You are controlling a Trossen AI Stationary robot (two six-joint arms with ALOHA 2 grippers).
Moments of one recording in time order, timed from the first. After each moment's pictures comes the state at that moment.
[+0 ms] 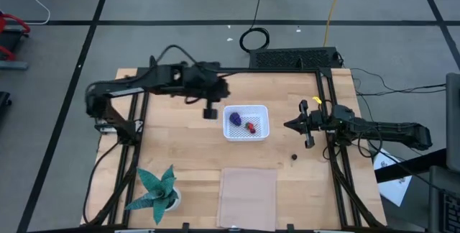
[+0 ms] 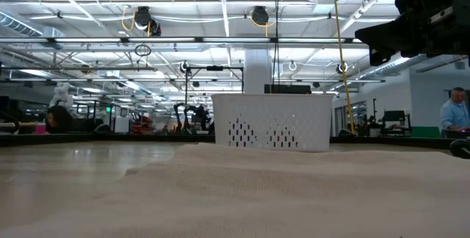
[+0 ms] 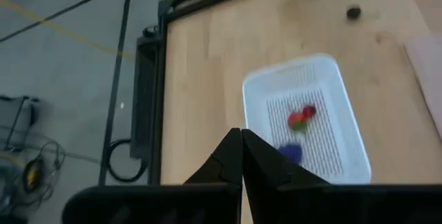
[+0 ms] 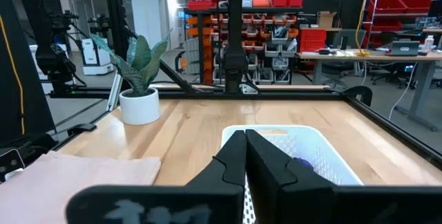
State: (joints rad) left arm 0.12 1.62 1.82 -0.93 -0.15 0.40; right arm -0.19 0.30 0.02 0.33 -0.26 0.02
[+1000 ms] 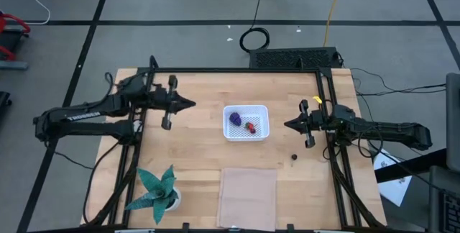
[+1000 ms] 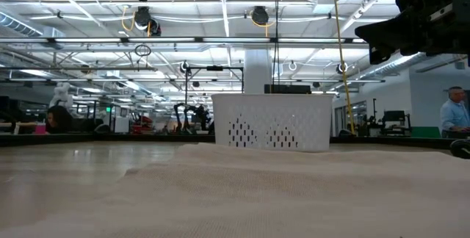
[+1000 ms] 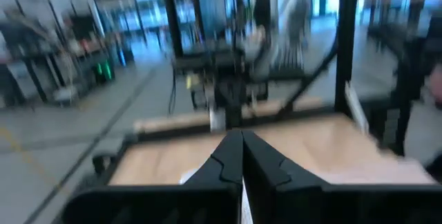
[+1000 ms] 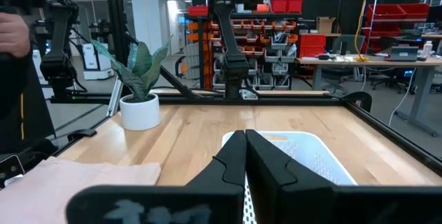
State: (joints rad) left arm 0.30 0.78 0.65 0.12 0.40 0.15; right arm -0.19 0.30 0.02 0.35 -0.26 0.03
